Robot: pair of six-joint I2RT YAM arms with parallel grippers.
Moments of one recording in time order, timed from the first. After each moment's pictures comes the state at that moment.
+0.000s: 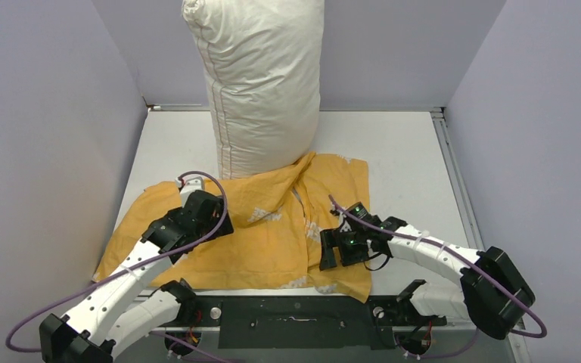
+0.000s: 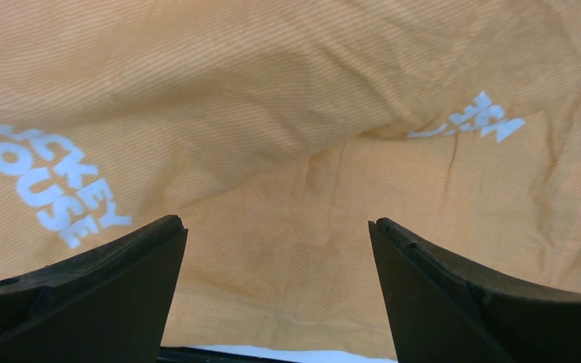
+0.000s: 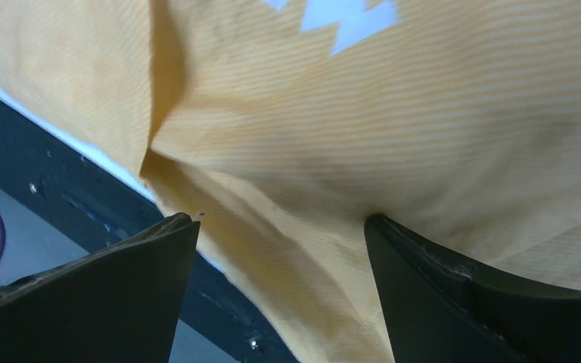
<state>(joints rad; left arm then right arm) -0.61 0.85 0.74 -0.88 -0.46 -0.76 0.63 1.19 0.56 -0.51 -0.35 0.45</state>
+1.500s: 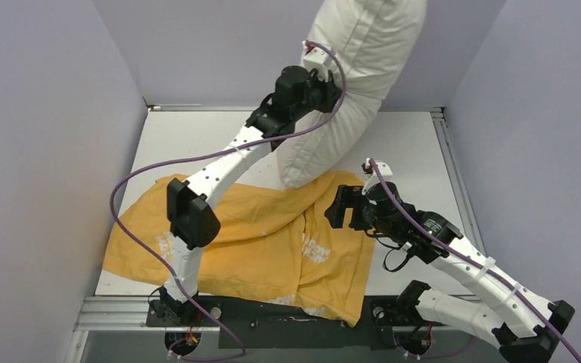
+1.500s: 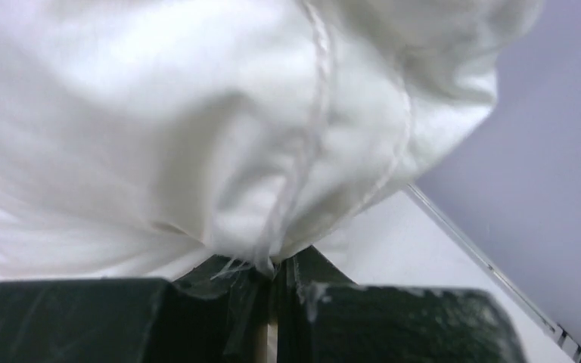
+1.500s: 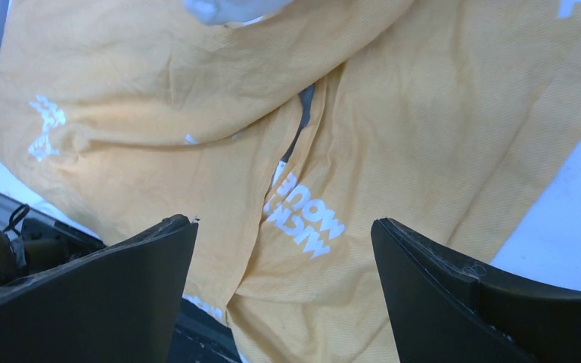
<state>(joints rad) -0.67 1.99 2.01 -0.12 0.06 -0.29 0.79 0.89 0.91 -0.68 0.14 0.62</state>
